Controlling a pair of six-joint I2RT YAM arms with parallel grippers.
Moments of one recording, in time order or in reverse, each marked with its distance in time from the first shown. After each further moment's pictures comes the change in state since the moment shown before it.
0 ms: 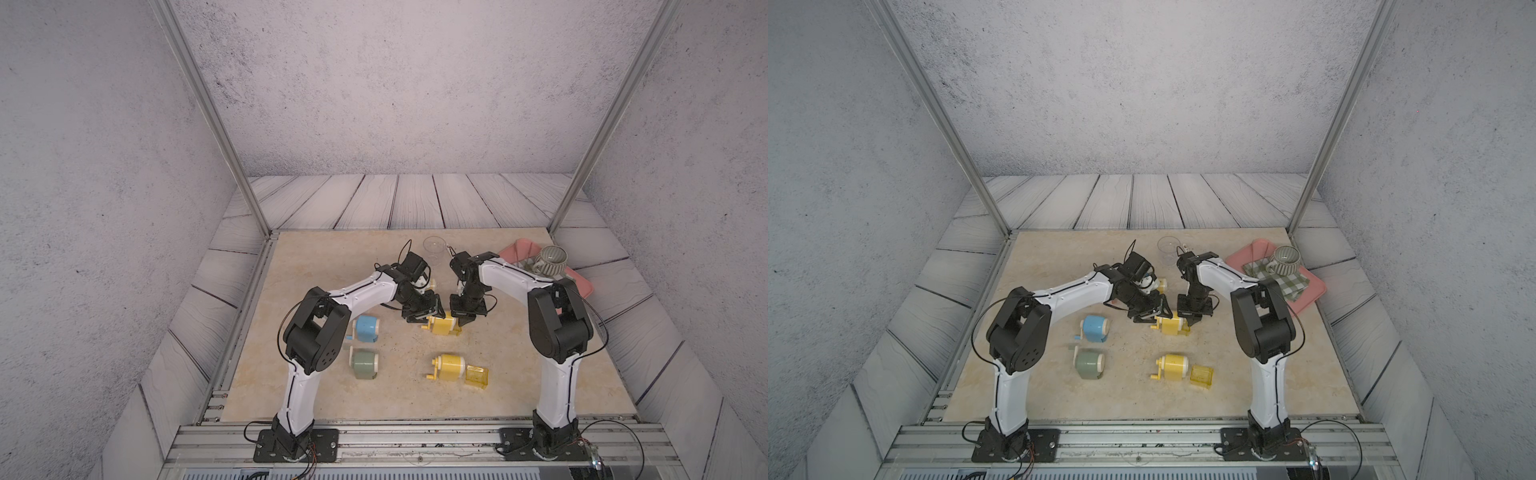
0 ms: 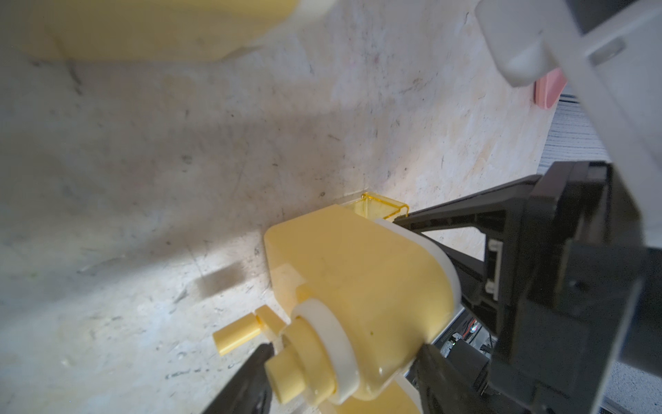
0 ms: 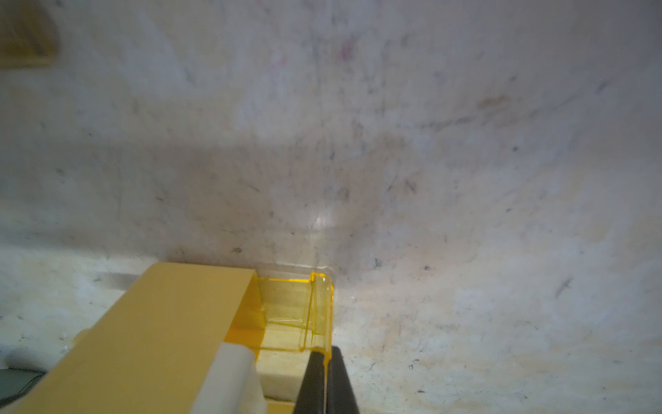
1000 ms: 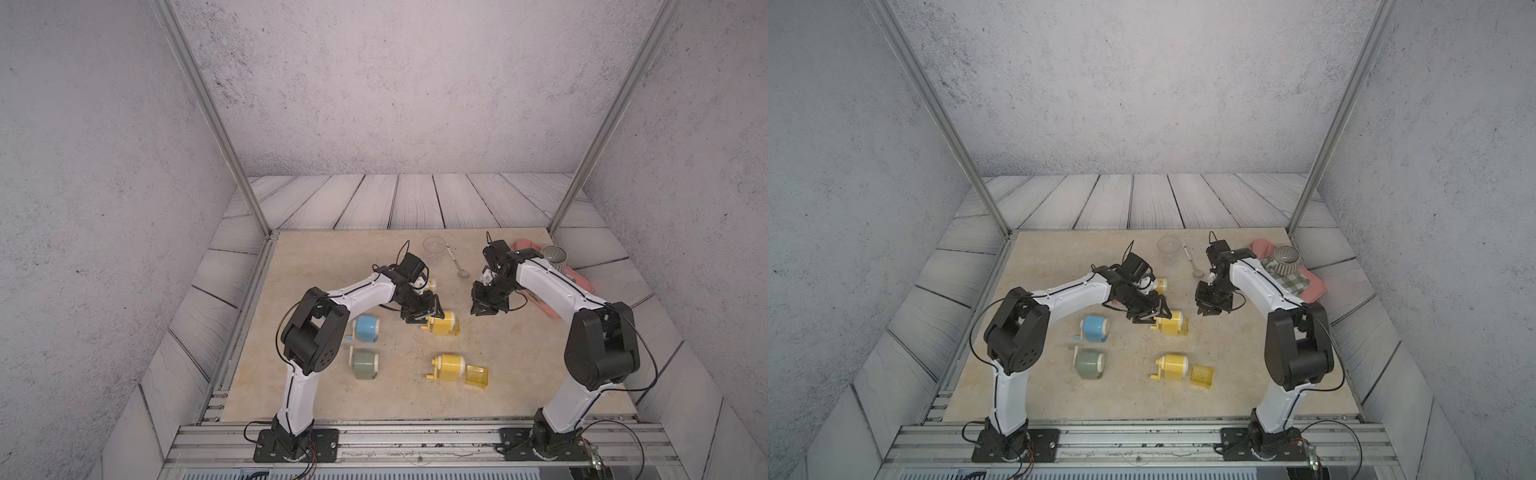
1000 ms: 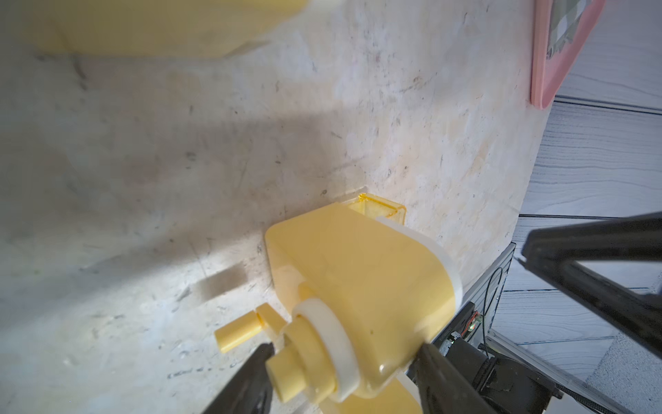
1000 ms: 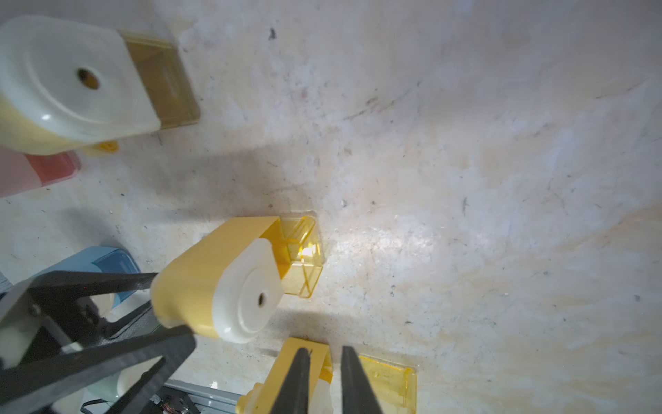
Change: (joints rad) left arm 0.011 -0.014 -0.032 0.025 0.010 0.001; right arm -0.177 -0.266 -0.154 0.048 -0.157 0.069
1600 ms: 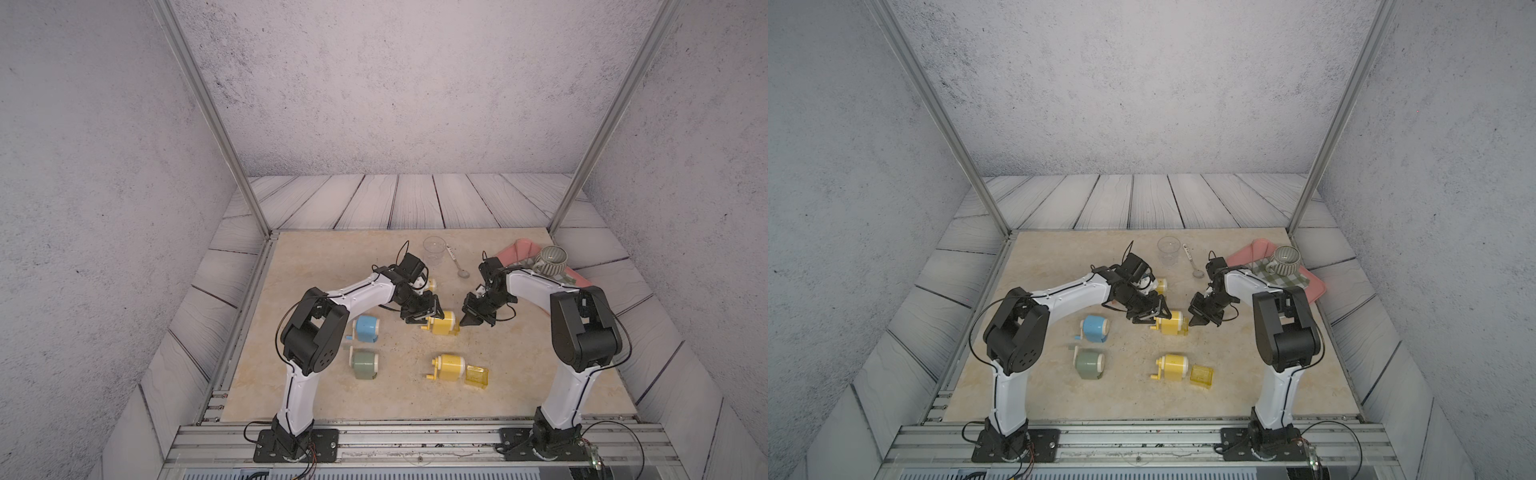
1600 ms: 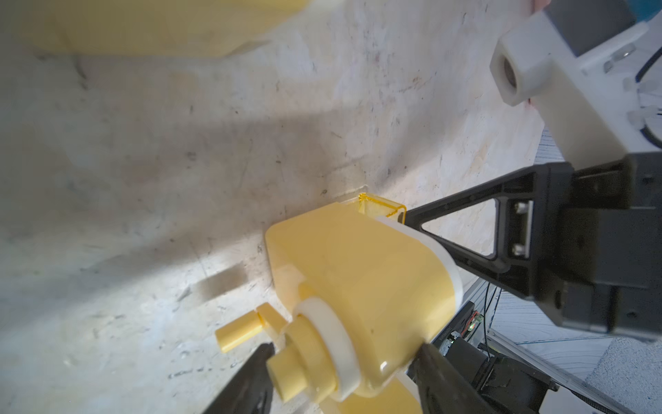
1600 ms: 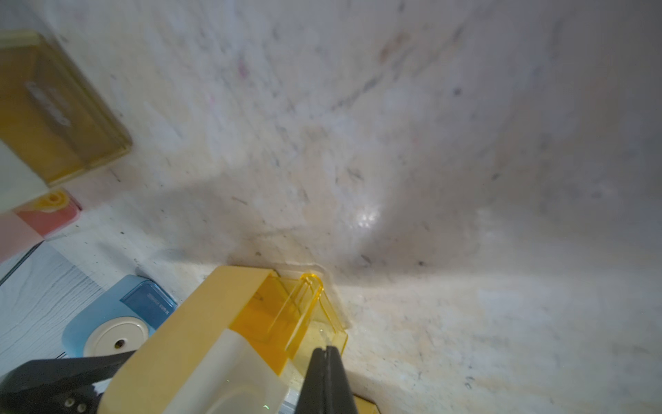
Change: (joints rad) left arm 0.000 -0.003 -0.006 0.006 0.002 0.000; right arm -0.007 0.134 -0.119 0.239 -0.201 0.131
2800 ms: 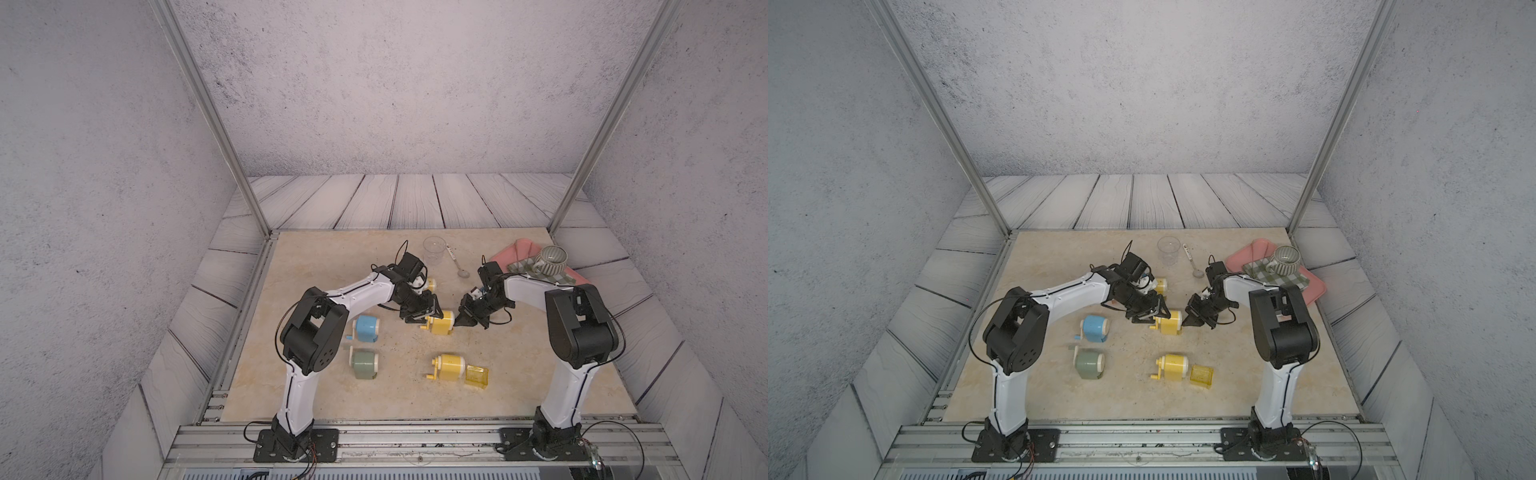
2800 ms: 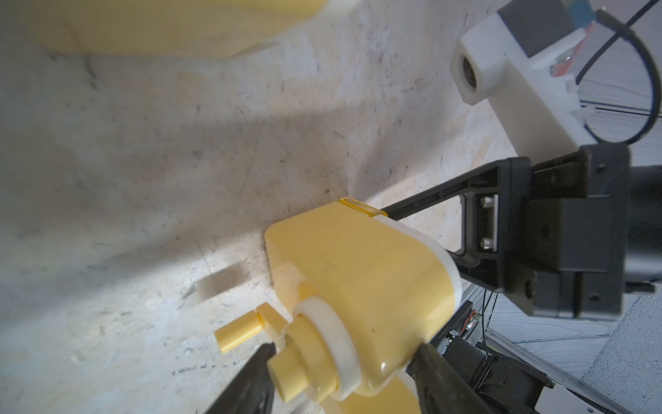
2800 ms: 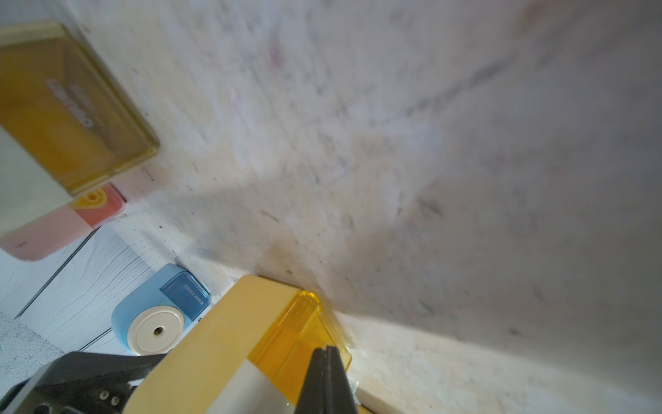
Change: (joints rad) left arm 0.006 0.000 0.002 -0.006 0.007 -0.001; right arm 0.003 0.029 -0.068 0.158 -0.142 0.046
